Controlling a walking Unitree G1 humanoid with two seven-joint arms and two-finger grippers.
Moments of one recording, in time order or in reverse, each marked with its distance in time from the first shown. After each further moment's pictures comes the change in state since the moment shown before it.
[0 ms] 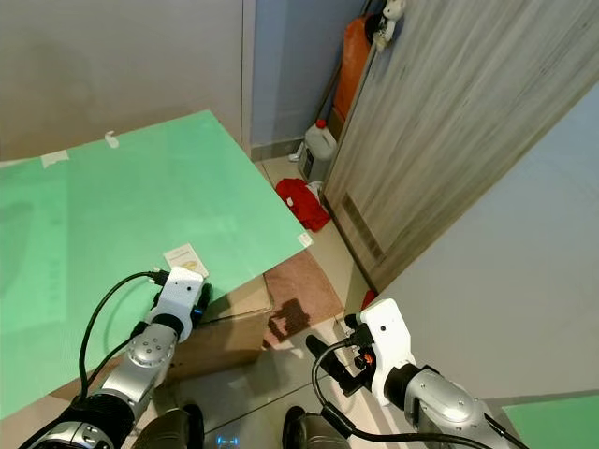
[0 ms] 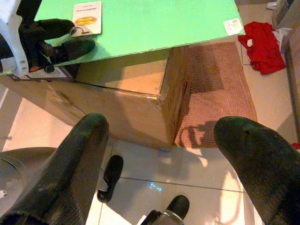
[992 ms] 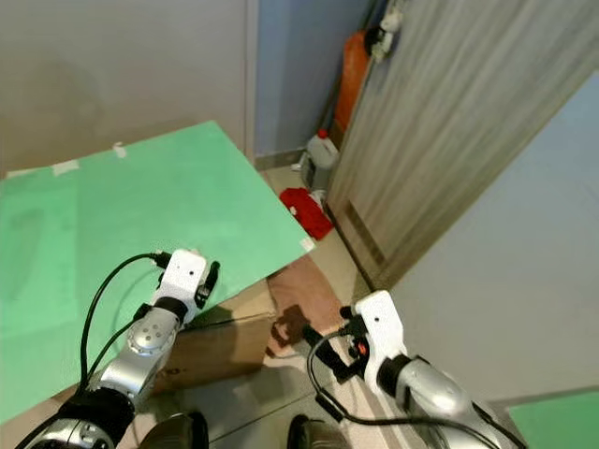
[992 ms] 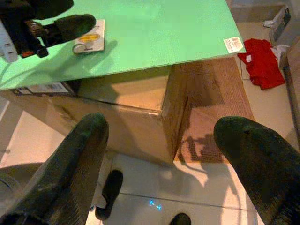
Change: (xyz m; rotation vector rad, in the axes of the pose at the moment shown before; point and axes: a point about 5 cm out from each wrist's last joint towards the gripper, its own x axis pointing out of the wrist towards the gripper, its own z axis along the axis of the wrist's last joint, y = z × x) left arm 0.003 0.004 0.031 -0.001 -0.158 -0.021; right arm 0.012 -0.004 0.001 -0.002 -0.028 0.001
